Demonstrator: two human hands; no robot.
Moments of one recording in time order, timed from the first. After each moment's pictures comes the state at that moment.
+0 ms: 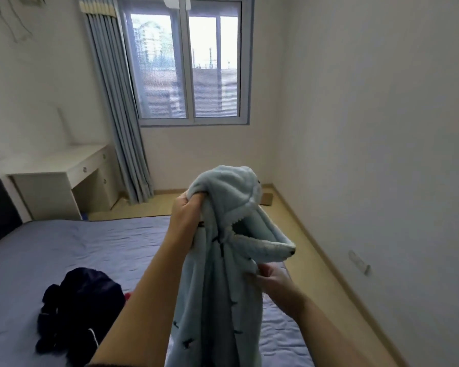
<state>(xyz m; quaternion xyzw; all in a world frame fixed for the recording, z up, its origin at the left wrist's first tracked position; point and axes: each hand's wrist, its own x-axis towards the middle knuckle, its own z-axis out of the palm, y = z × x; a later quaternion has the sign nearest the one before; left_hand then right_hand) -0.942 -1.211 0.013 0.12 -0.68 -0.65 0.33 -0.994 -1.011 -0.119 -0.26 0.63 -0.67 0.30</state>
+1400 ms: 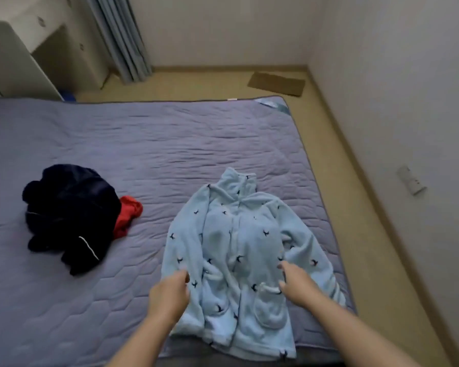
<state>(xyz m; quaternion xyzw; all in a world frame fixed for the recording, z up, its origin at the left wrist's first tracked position) -0.958 -1.311 -0.414 0.30 -0.93 -0.18 -0.14 -1.113 -1.066 -0.414 -0.15 0.91 -0.11 0.36</state>
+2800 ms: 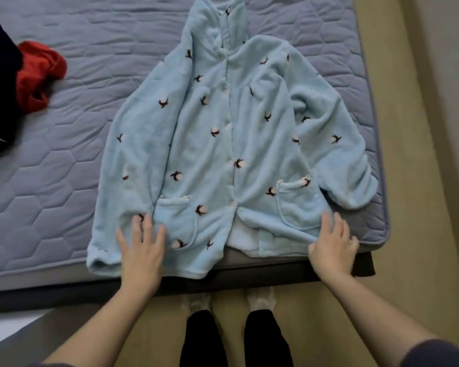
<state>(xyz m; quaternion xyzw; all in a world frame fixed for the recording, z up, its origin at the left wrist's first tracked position) -0.848 -1.243 -0.674 0.18 -0.94 0.07 -0.27 -1.008 -0.923 -0.689 -0.04 0.97 0.10 0.24</state>
